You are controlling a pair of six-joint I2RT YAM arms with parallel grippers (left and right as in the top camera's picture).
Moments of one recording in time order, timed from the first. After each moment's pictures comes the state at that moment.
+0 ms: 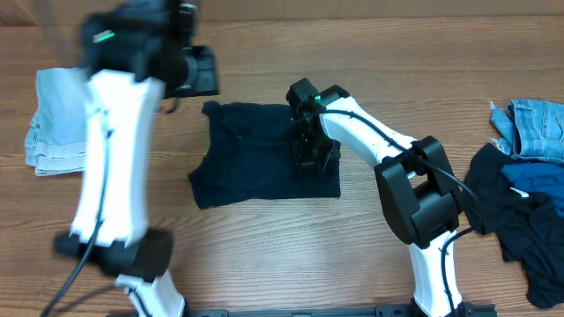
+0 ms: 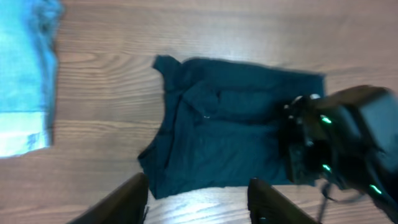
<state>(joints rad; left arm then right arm) -0.22 1.93 2.33 -1.58 0.00 -0.27 0.52 2.21 1.64 -1.02 -0.15 0.33</state>
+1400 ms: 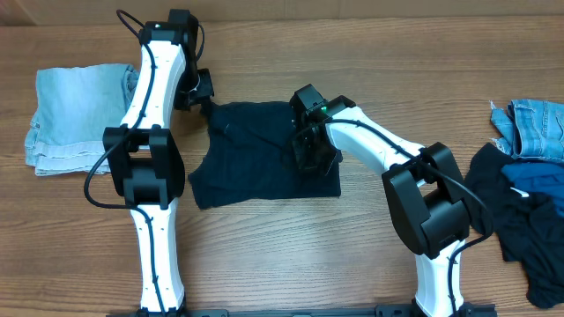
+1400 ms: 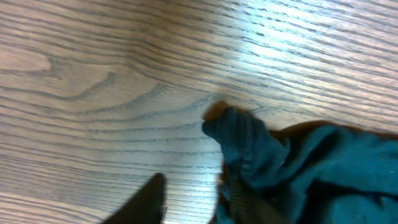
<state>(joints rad) -0.05 2.48 2.32 -1.37 -0.04 -0.31 0.52 2.13 1.52 -0.90 -0.13 0.31</state>
